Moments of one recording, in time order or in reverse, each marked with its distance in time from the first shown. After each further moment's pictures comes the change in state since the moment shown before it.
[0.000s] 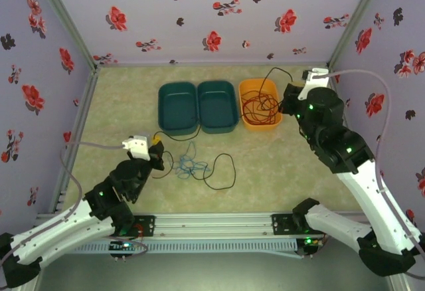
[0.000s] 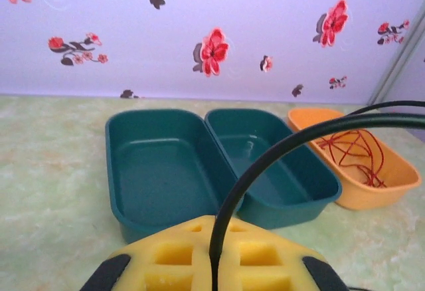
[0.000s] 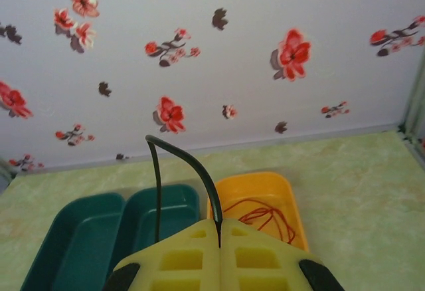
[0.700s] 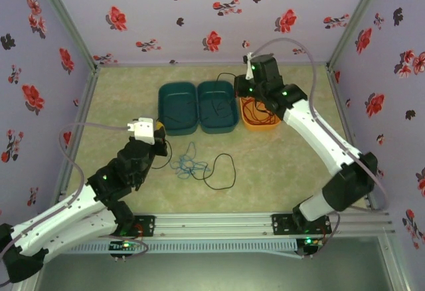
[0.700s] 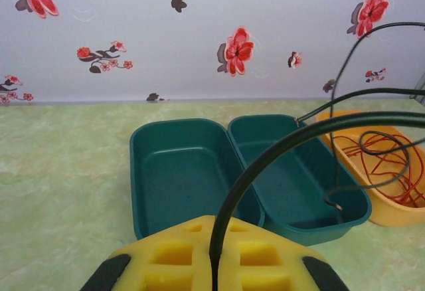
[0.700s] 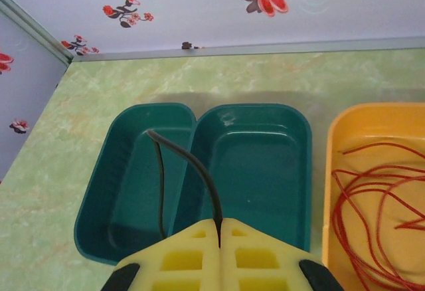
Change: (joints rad) left arm 0.066 0.234 0.217 -0.100 -0.008 0.000; right arm -0.052 0.599 0.198 0.093 -0.427 0.060
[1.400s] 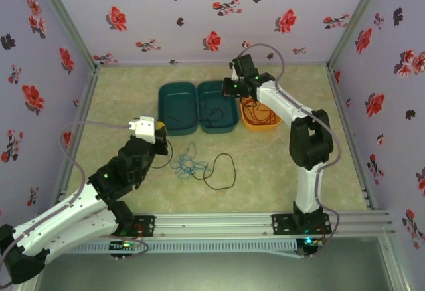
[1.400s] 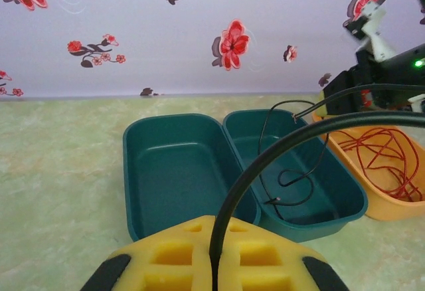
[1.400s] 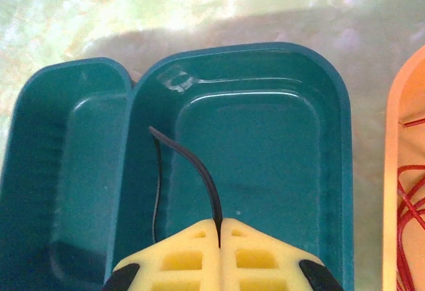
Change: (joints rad) left arm 0.030 0.013 0.000 0.004 0.056 -0.005; right arm -0.060 0.472 0.206 0.004 -0.132 0.047
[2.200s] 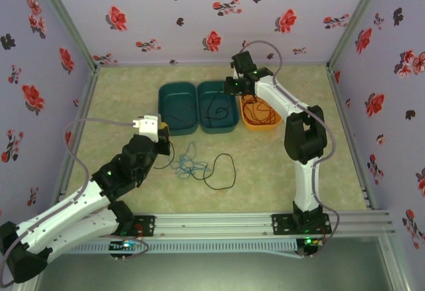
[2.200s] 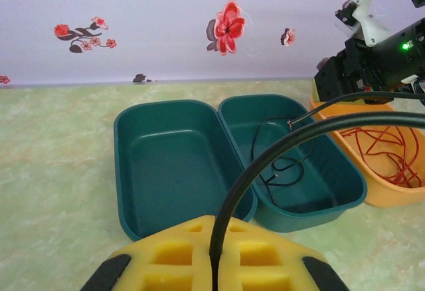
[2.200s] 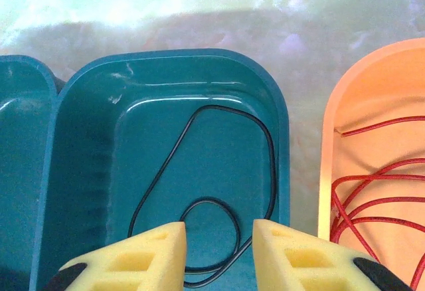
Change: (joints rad) left arm 0.028 0.046 0.000 0.000 0.053 -0.015; right arm -0.018 0.080 0.126 -0.132 0.089 -0.079
